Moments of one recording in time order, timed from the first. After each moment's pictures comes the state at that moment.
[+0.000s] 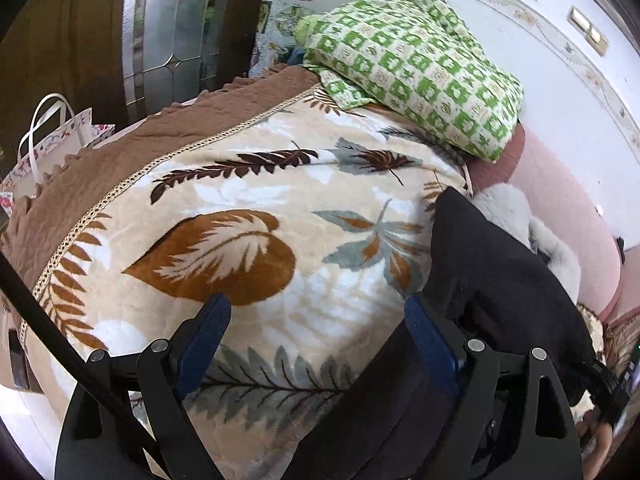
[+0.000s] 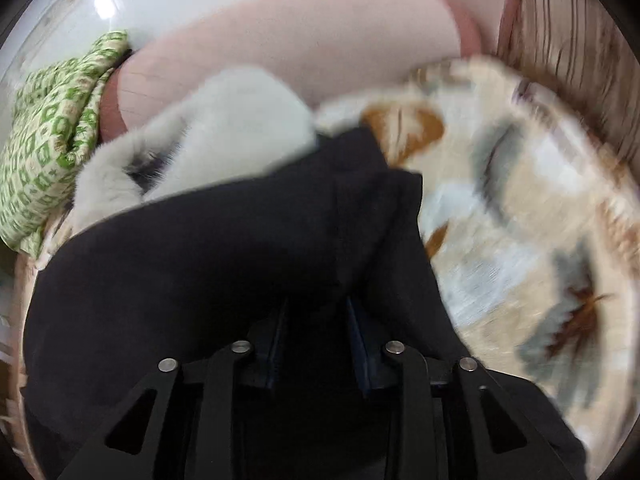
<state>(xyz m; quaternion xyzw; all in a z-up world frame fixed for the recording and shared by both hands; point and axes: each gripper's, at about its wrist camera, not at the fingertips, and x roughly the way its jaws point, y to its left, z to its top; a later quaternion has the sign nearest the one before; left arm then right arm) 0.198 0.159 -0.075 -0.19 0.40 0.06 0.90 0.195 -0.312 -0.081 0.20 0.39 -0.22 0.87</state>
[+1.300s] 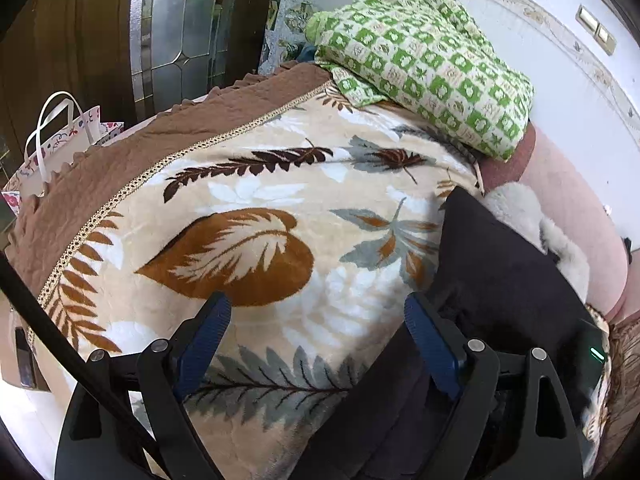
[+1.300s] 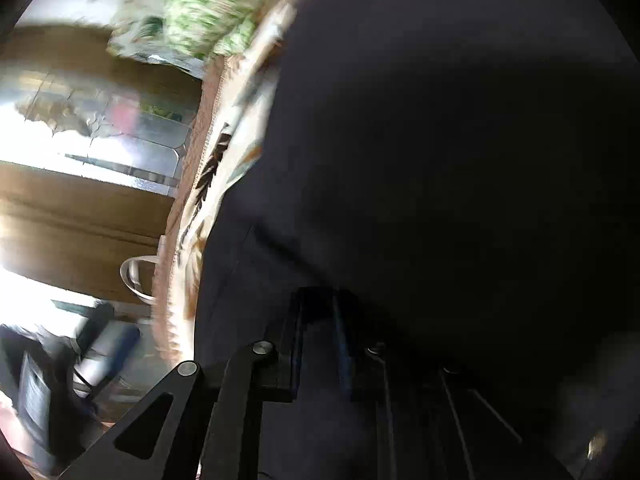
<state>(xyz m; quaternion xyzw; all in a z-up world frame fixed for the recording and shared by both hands) 0.197 0.164 -0.078 -0.17 0.41 0.07 0.89 0.231 -0.106 -0.134 0.32 0.52 0.22 0.76</state>
